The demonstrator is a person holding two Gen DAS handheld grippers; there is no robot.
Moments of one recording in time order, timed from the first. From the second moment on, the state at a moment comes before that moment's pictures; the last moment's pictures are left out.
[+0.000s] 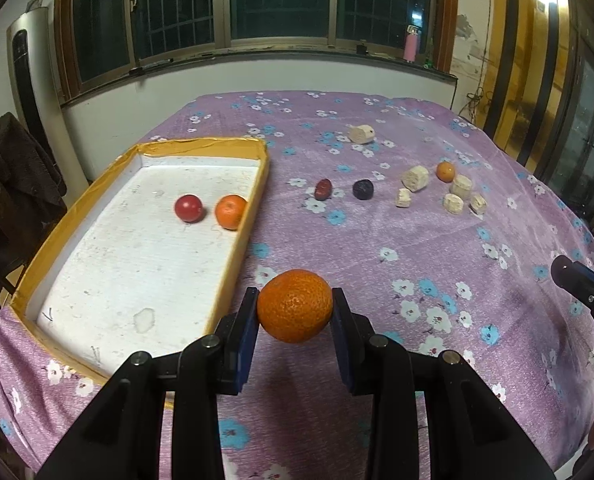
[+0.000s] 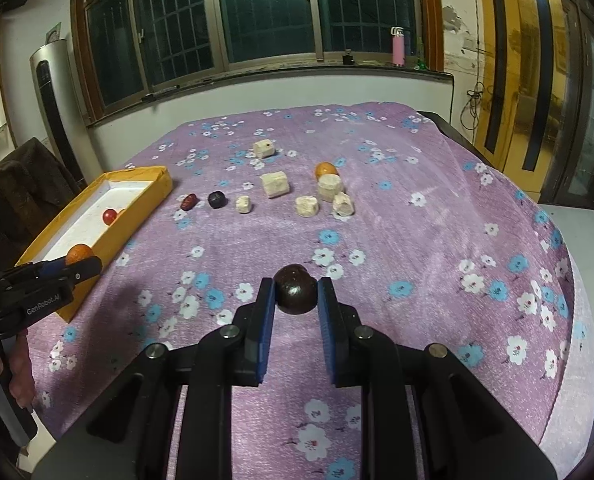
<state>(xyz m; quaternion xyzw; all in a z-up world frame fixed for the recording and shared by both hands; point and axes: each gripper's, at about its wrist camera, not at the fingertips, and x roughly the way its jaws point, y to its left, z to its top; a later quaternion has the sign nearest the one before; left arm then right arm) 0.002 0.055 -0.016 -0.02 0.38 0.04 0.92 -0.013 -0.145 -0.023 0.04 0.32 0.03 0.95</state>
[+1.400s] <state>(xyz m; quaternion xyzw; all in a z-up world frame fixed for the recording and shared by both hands) -0.013 0.206 -0.008 -0.09 0.37 0.20 0.90 0.035 0.018 0.012 -0.01 0.30 0.20 0.93</state>
